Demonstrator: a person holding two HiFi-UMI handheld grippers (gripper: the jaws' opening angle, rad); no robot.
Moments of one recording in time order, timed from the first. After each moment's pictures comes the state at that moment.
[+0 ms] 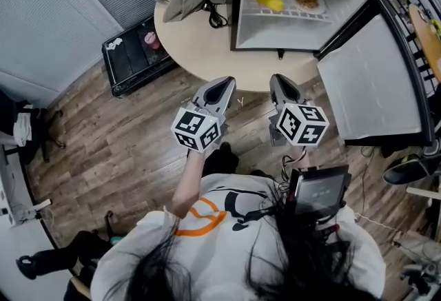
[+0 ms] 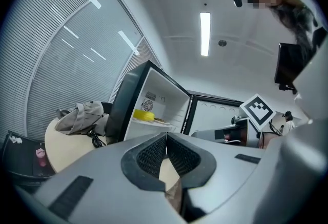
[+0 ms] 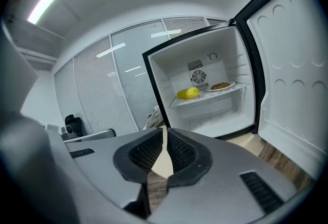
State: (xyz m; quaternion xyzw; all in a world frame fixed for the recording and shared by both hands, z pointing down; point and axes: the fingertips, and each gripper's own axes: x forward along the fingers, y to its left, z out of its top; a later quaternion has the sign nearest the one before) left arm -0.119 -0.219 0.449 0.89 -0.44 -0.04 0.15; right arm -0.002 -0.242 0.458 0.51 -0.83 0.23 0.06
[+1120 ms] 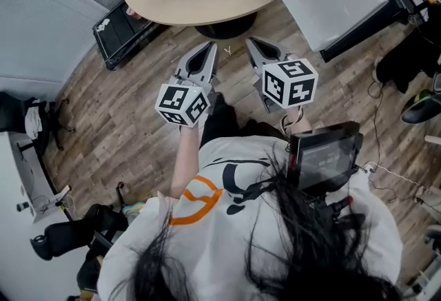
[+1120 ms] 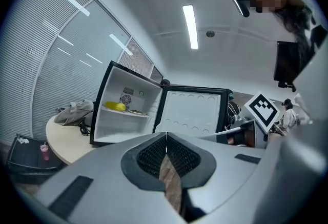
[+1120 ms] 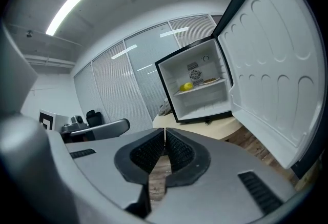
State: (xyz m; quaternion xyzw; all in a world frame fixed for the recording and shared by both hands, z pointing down) left arm 0.021 -0.065 0.441 0.88 -0.45 -0.01 0.12; right arm 0.105 -0.078 0.464 0.44 -0.86 0.24 0.07
